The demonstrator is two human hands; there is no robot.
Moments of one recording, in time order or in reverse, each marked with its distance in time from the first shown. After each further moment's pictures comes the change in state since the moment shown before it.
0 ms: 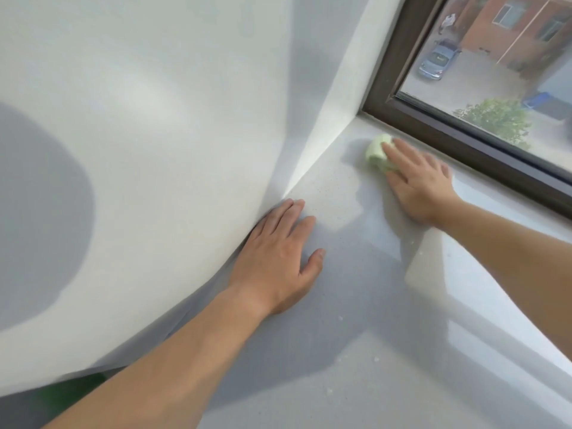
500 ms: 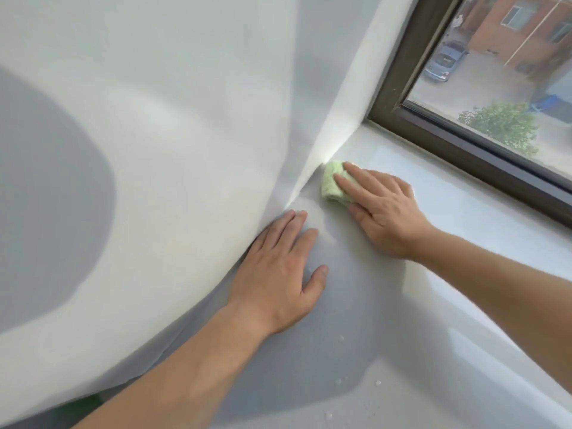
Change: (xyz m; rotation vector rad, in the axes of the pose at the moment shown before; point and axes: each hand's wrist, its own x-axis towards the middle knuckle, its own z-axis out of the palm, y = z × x) left_hand 0.001 0.002 -0.002 0.017 0.022 -0.009; right_hand -0.013 -0.047 0.014 -0.005 -0.039 -0.342
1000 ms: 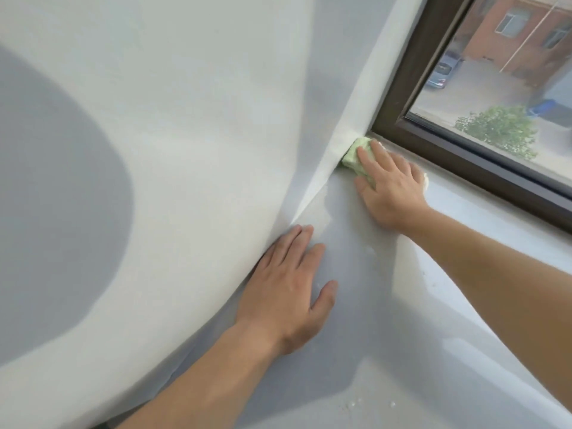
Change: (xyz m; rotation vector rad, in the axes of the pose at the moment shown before) left_hand -0.002 -0.001 -0.003 -0.045 -0.020 -0.004; right_hand 0.051 0.014 0.001 -0.040 0.072 0.294
